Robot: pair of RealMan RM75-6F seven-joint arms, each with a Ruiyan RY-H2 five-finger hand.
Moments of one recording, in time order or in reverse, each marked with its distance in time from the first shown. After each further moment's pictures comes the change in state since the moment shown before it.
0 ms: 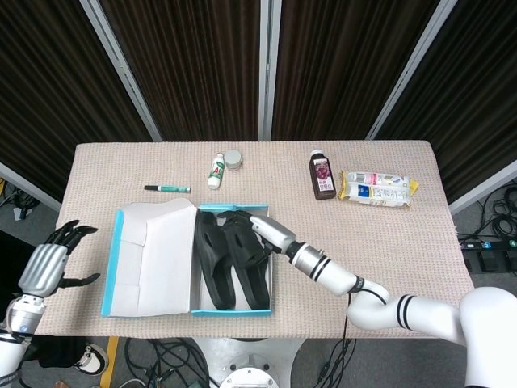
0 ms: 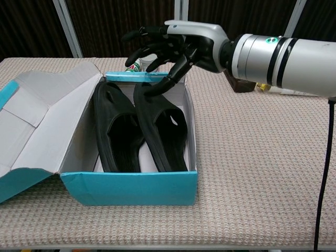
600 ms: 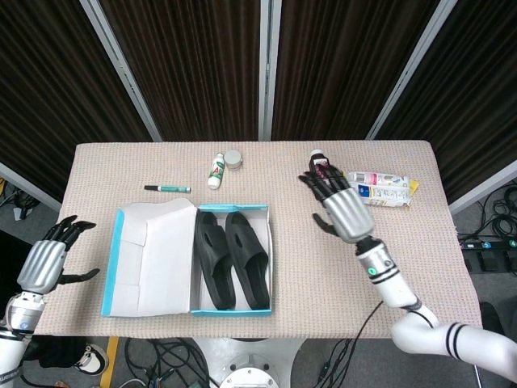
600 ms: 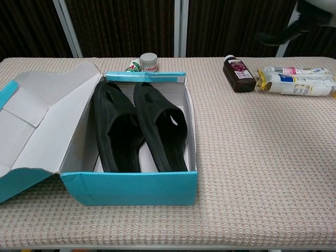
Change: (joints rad) left arm -0.004 -0.002 -0.018 -0.006 -0.007 0.014 0.021; right arm -0.324 0.160 -0.039 -0.114 0.067 0.499 -0.980
